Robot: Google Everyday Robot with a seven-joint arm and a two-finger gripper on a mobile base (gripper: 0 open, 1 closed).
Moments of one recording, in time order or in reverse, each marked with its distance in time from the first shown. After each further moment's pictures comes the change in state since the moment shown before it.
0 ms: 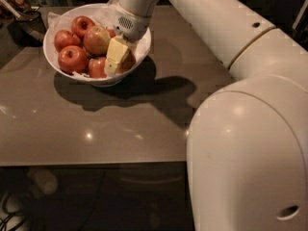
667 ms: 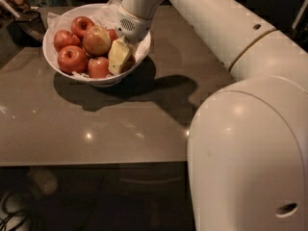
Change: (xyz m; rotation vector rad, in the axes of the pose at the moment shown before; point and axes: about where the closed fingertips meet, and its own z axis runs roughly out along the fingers) arm 0.001 -0.002 0.005 -0.017 -0.013 0.004
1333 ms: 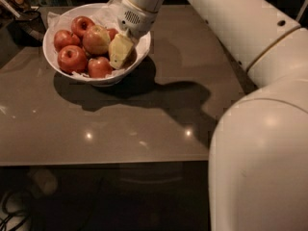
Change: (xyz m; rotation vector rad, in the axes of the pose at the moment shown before) arm 0.001 0.013 -0.029 0.030 -0.061 -0.052
